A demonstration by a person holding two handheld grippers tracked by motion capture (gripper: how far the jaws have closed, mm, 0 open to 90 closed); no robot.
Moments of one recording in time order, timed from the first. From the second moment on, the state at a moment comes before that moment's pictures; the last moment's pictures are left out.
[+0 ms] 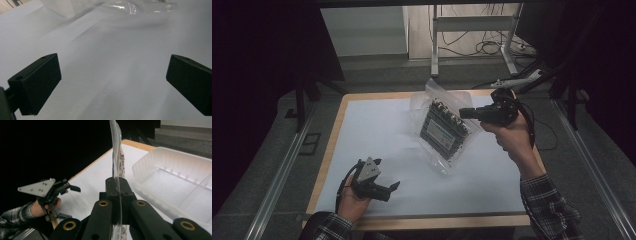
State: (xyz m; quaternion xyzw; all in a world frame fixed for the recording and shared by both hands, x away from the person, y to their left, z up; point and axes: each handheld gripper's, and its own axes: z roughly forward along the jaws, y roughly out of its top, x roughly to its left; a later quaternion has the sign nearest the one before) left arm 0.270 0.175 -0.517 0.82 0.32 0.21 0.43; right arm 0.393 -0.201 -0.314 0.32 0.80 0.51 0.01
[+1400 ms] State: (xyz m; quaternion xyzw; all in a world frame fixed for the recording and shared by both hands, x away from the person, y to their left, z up) left arm 0.269 0.173 -0.517 0.81 0.32 0.22 0.44; right arm 0.486 -0.201 -0.272 0.37 0.76 0.52 0.07
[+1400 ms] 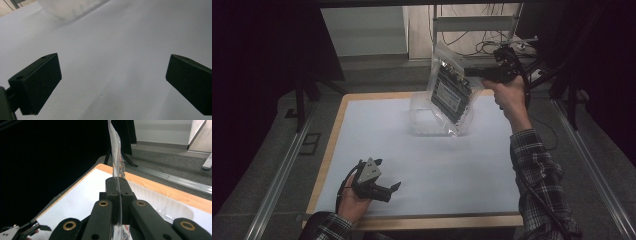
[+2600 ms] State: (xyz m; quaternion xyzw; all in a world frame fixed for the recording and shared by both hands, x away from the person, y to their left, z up) left arm 0.269 0.172 -0.518 0.82 0.31 0.21 0.43; right arm 0.552 -0.140 -0.318 0.37 0.79 0.48 0.08
